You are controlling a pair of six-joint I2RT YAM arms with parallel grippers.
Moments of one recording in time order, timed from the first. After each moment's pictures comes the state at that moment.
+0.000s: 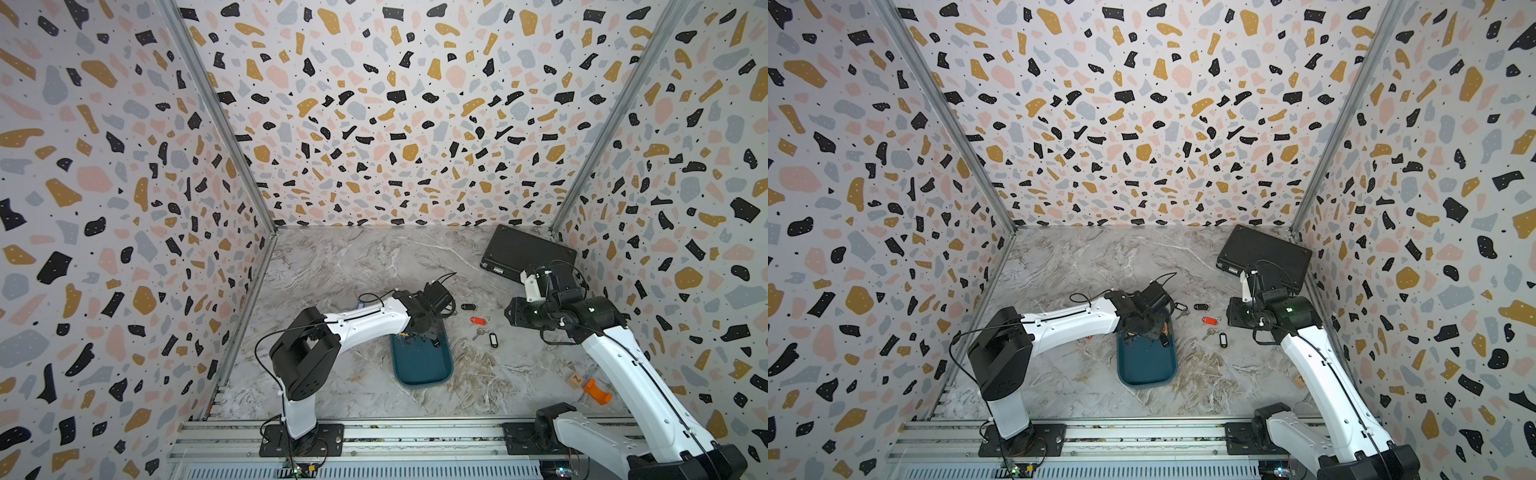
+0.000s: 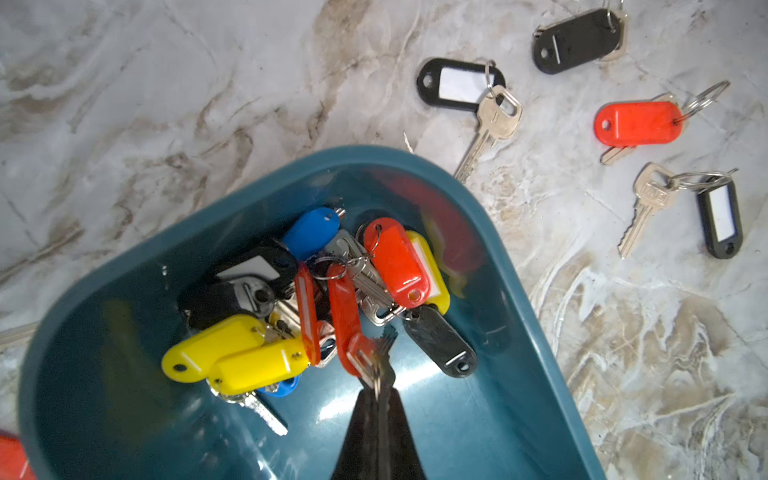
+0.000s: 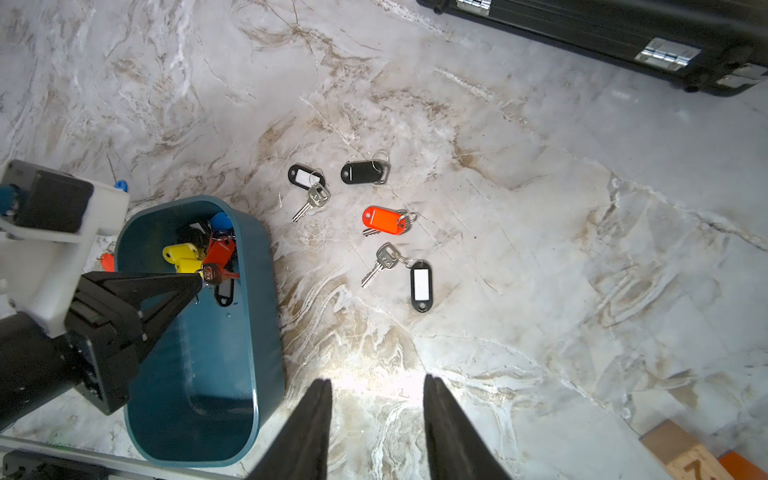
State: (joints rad) left arm -0.93 1.82 1.32 -0.69 -0.13 -0.57; right arm 0.28 1.03 1.08 -1.04 -0.09 0.36
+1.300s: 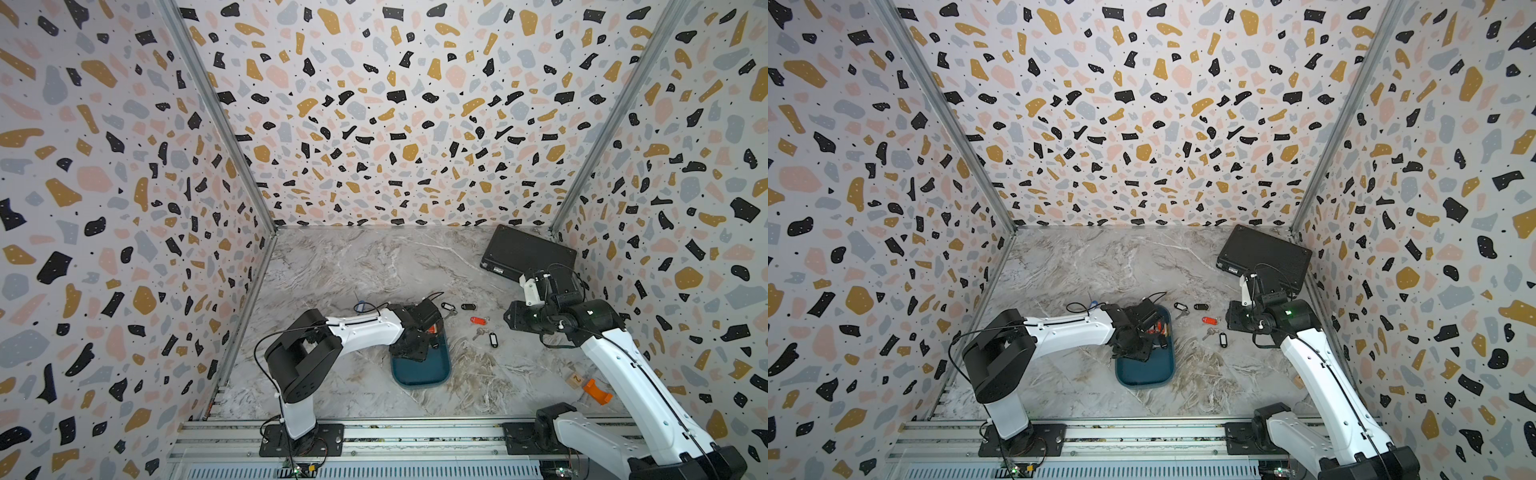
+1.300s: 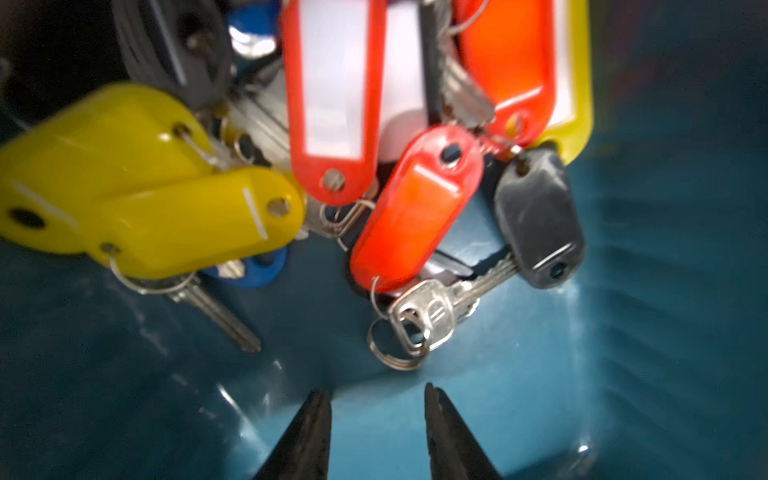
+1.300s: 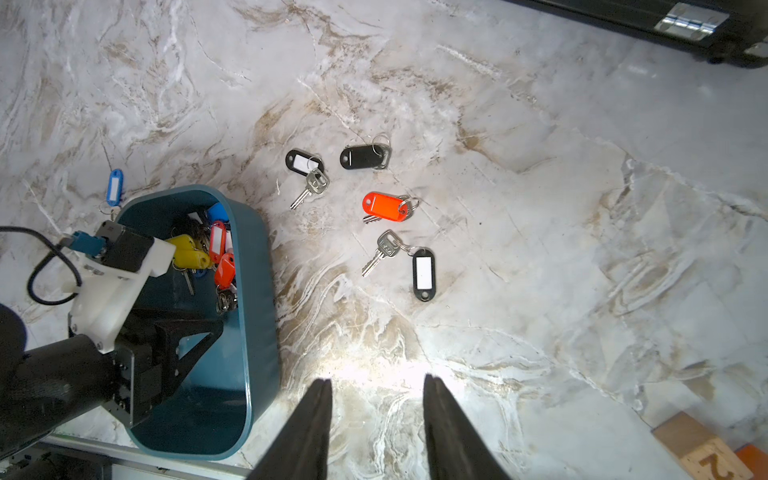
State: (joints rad) left arm -0.93 1.80 1.15 -0.70 0.02 -0.65; right arm 0.28 1.01 1.05 -1.05 -0.11 0.37
